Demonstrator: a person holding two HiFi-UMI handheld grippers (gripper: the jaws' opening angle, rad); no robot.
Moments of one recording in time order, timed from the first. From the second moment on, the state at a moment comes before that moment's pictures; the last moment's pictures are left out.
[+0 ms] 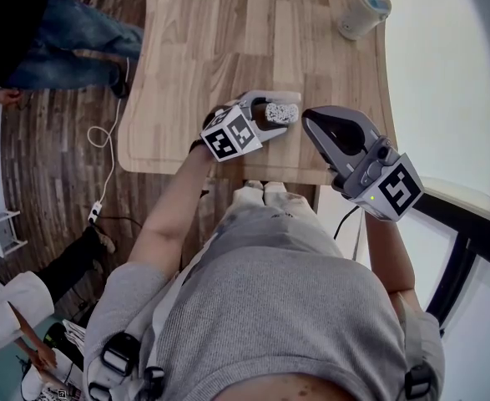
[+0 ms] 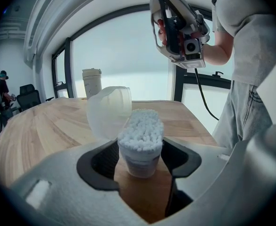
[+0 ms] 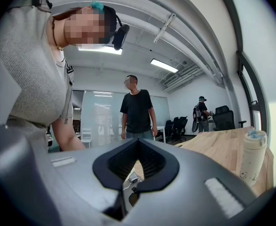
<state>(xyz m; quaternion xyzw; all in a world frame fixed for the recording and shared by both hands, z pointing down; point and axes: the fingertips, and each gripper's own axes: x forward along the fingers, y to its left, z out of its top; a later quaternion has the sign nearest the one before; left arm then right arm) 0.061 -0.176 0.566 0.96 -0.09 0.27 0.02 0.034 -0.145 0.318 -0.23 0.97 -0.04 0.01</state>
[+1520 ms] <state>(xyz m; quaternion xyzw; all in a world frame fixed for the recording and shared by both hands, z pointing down) -0.010 -0.123 0.365 0.91 -0.40 0.07 0.00 0.043 -0.100 0.329 -0.36 0.93 -0.04 0.05</state>
